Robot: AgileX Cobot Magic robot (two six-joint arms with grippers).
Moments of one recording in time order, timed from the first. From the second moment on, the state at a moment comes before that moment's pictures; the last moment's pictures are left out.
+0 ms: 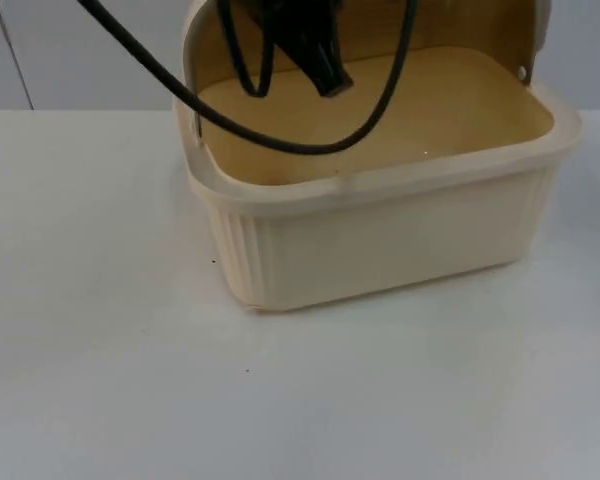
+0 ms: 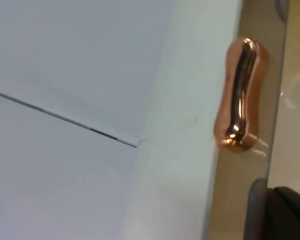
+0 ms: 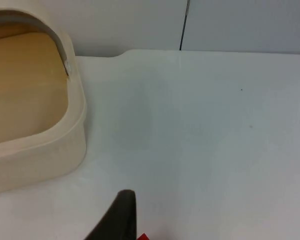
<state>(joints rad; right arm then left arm) 0.05 0.84 -1.13 -0.12 1.00 0.04 -0.57 1.89 -1.36 1.14 0.12 -0.36</state>
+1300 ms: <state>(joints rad) 0.05 0.84 -1.13 -0.12 0.99 0.04 -0.49 1.14 -1.37 0.32 0.58 -0.11</state>
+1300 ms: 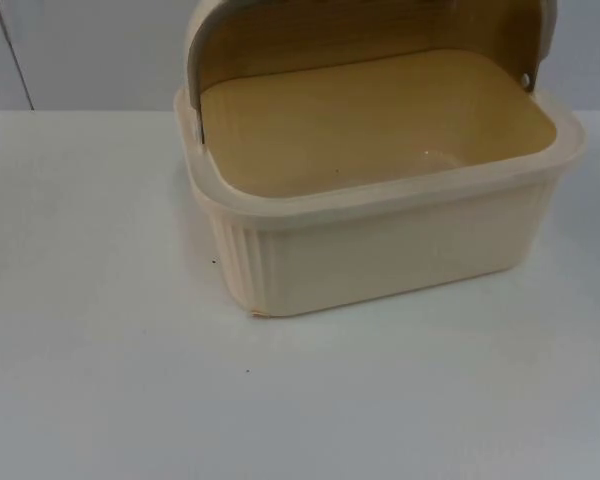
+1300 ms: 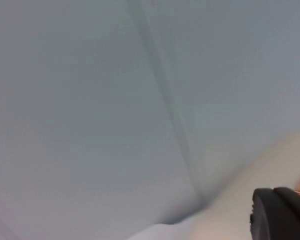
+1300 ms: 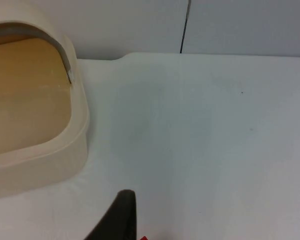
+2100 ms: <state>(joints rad) 0.05 0.84 -1.06 -0.08 0.98 0.04 0.03 1.04 -0.89 0.00 0.61 -0.09</state>
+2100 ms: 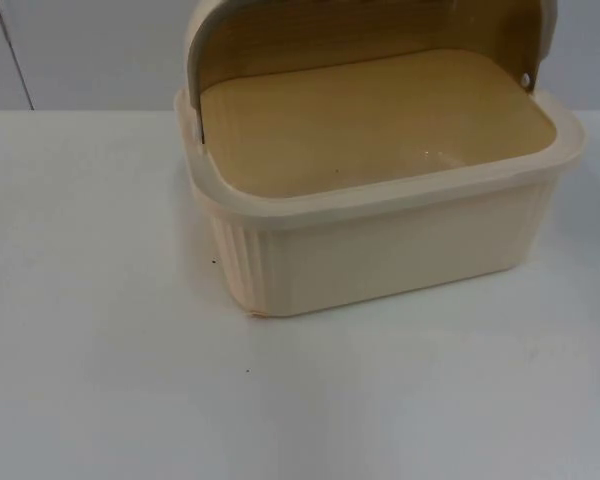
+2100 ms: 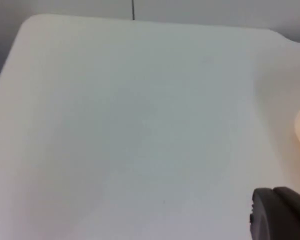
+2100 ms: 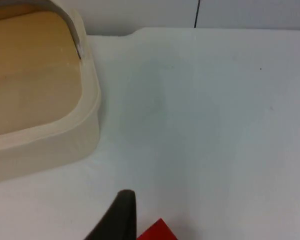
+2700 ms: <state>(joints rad) 0.05 0.84 -1.06 -0.06 0.95 0.04 0.01 1.04 -0.89 -0.03 0.52 -0.08</state>
